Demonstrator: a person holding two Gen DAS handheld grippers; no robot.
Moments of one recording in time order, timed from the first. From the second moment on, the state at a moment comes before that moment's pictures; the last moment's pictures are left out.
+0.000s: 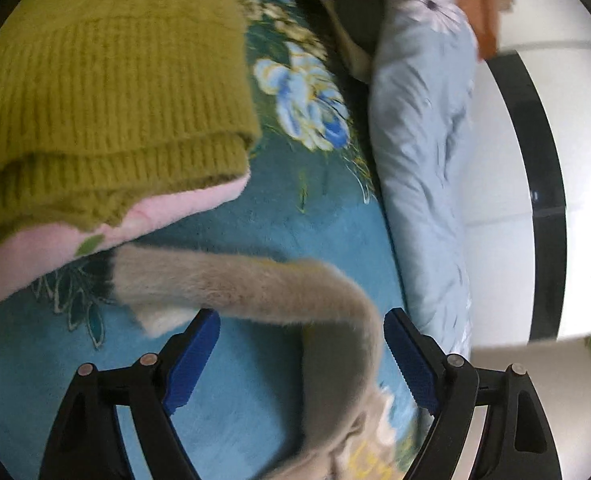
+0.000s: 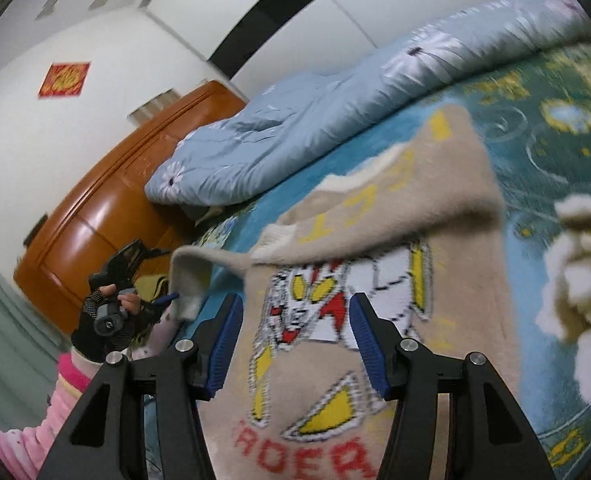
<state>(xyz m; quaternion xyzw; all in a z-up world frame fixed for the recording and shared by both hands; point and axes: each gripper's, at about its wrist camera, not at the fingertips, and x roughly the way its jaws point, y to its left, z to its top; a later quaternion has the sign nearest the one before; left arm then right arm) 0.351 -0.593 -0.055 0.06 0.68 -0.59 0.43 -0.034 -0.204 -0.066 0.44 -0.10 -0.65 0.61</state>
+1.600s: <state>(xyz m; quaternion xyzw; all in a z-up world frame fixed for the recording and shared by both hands) 0.302 -0.585 -0.009 0.19 0.42 -0.73 0.49 -0.027 -0.205 -0.092 0.48 -0.10 -0.60 0.63</state>
